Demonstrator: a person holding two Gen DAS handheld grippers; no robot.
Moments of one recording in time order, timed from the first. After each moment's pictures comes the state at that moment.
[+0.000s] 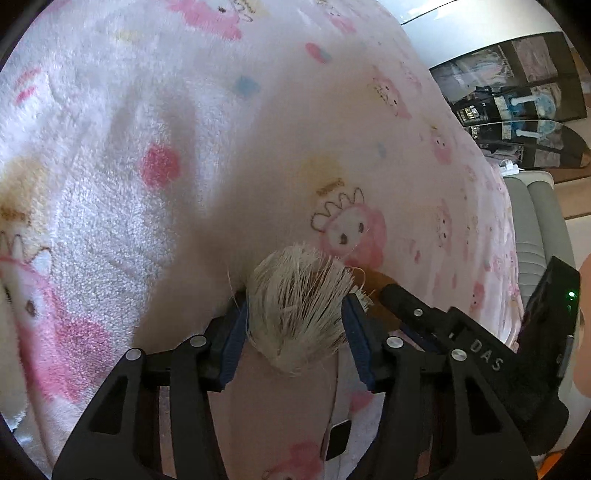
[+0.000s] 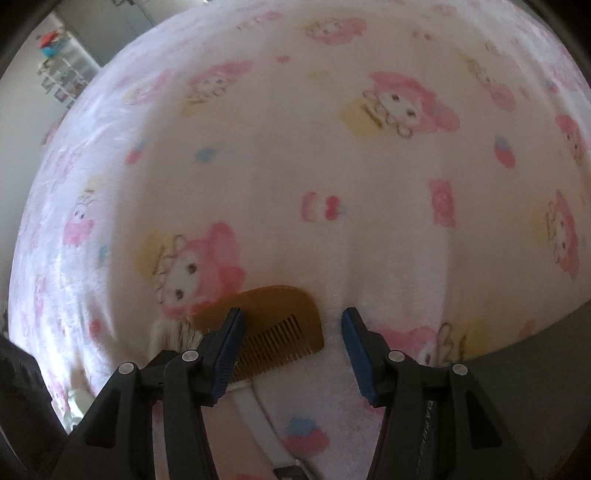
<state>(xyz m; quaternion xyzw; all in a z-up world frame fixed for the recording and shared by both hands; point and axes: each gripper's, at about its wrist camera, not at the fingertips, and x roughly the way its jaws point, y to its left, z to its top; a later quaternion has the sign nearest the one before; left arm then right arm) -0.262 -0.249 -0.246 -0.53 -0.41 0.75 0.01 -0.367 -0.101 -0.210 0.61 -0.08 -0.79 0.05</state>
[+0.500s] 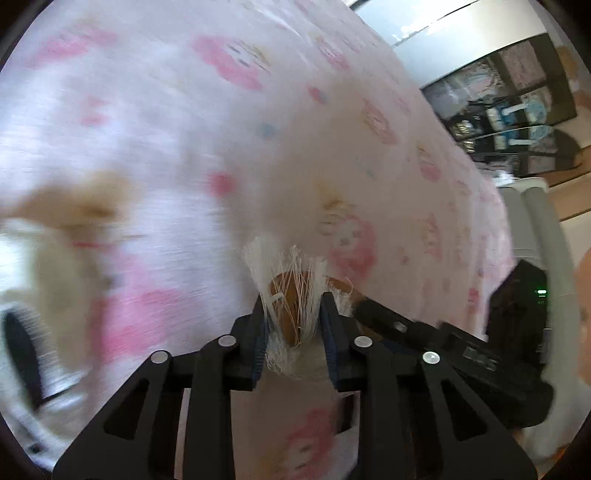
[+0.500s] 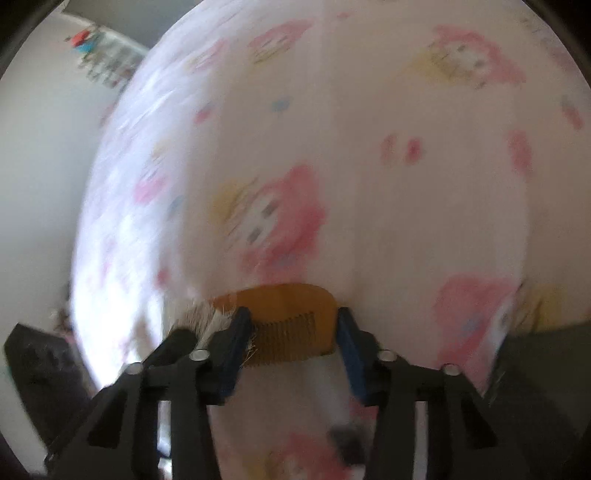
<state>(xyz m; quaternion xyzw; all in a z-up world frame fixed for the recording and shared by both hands) -0.208 -0.273 -0.207 -0.49 -0.38 0.78 -0.03 -0.341 -0.102 -0.209 0.65 -0.16 -0.71 0.21</state>
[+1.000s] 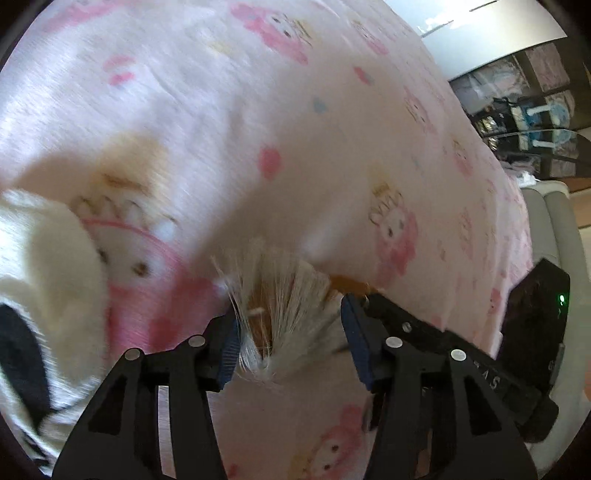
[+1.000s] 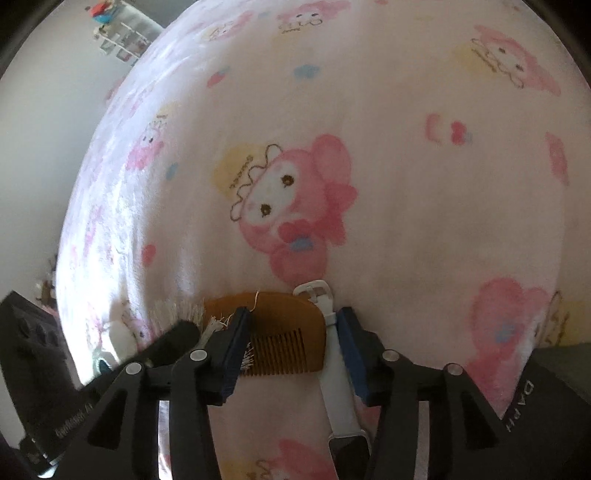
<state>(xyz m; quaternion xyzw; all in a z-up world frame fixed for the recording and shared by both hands) -0.211 -0.280 -0.239 -0.53 -0.39 0.75 -0.03 -0.331 -0.123 -0.224 0.64 -0.11 -0.73 0.21</state>
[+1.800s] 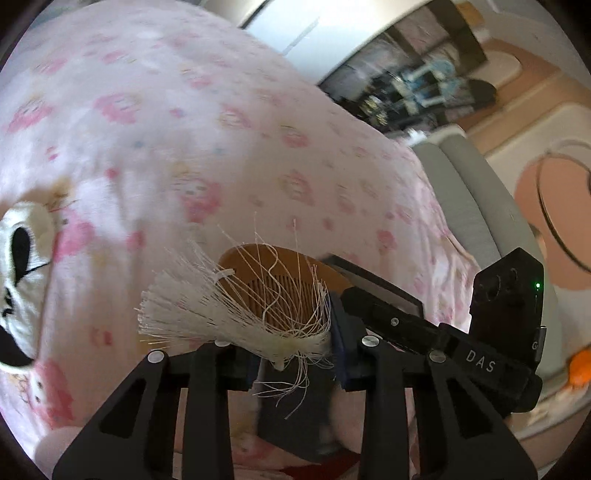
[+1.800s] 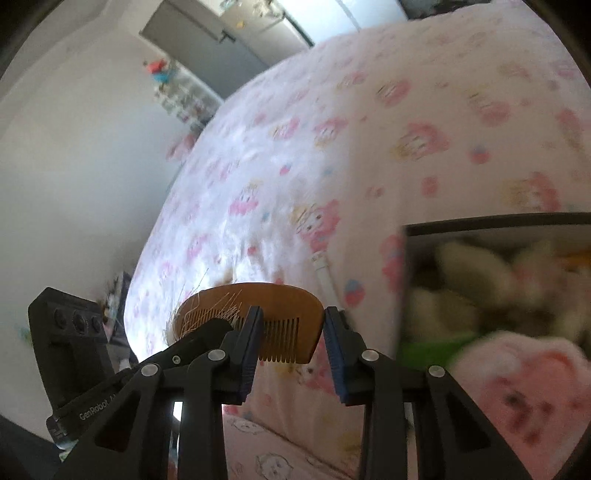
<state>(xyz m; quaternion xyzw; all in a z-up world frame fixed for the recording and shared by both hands) -0.144 -0.153 -0.088 -0.43 -0.32 0.83 0.12 -0.200 0.009 -0.064 0.51 -0.19 -0.80 0.27</state>
